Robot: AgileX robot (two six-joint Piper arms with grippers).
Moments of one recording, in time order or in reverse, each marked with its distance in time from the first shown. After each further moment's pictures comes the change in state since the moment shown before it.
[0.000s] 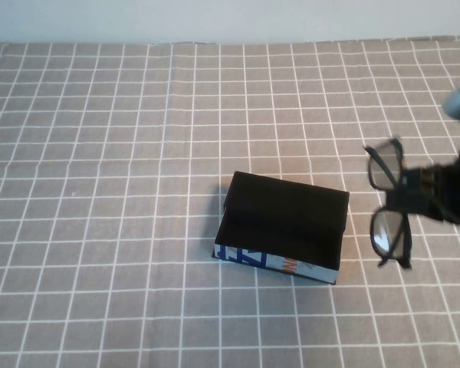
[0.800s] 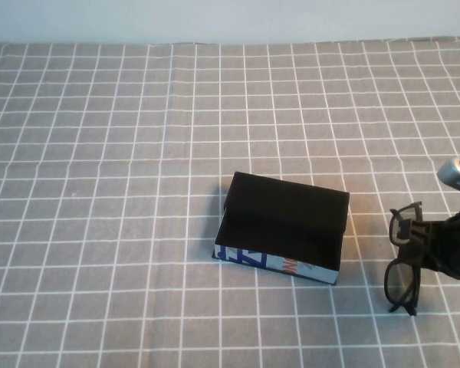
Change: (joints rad) right arm -0.002 0.156 0.200 0.069 -0.283 0.000; left arm 0.000 0.000 0.000 0.000 0.000 0.000
